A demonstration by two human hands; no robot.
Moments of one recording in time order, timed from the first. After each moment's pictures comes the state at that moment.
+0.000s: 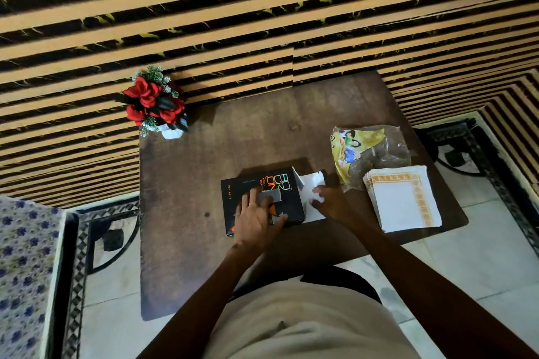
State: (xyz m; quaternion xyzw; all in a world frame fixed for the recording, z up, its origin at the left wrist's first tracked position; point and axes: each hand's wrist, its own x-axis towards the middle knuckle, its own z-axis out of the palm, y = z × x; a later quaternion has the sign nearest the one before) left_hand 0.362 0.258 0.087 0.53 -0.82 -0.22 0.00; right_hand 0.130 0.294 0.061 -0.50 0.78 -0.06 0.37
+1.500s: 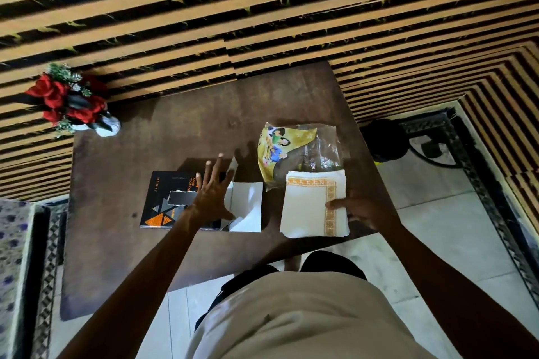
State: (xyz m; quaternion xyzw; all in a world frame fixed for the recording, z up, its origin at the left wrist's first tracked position) left_hand 0.234 0.224 0.079 0.46 -0.85 -0.19 -0.17; right_hand -0.101 0.377 0.073 -0.19 0.70 -0.22 0.65
